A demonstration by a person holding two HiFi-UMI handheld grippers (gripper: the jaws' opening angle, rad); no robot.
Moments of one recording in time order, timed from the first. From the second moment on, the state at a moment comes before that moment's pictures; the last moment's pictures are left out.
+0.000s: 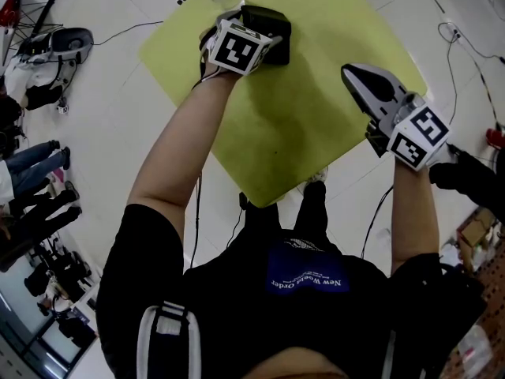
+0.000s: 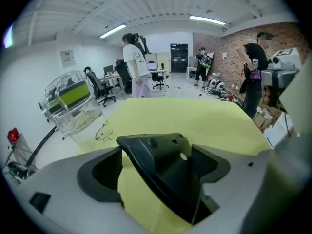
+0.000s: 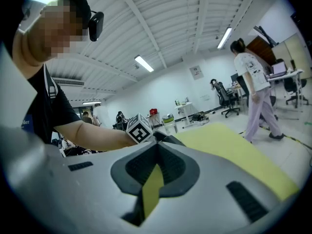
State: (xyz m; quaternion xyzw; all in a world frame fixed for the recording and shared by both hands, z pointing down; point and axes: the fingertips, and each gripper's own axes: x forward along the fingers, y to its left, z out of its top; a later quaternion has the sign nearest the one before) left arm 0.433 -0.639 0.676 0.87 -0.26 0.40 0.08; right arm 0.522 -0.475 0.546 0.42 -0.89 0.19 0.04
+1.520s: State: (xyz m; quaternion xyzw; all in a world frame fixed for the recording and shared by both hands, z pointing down) left arm 0.346 -0.405 0.276 0.99 -0.11 -0.08 0.11; right arm 0.498 -0.366 0.303 0.45 -0.88 0.11 0.02
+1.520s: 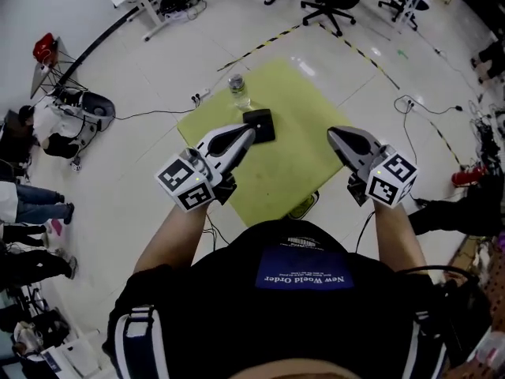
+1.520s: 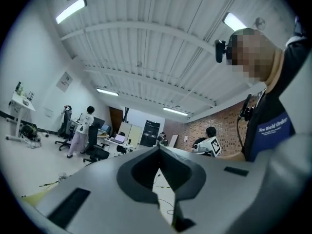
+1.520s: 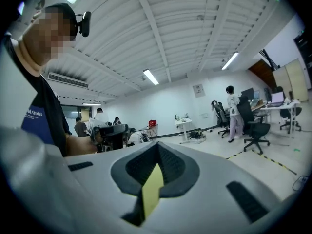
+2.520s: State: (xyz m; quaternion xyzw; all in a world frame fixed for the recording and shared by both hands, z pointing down) left arm 0.324 -0.352 0.264 0.98 -0.07 -0.10 0.15; right arm 0.477 -0.328 0.289 0.46 -0.88 0.11 0.01
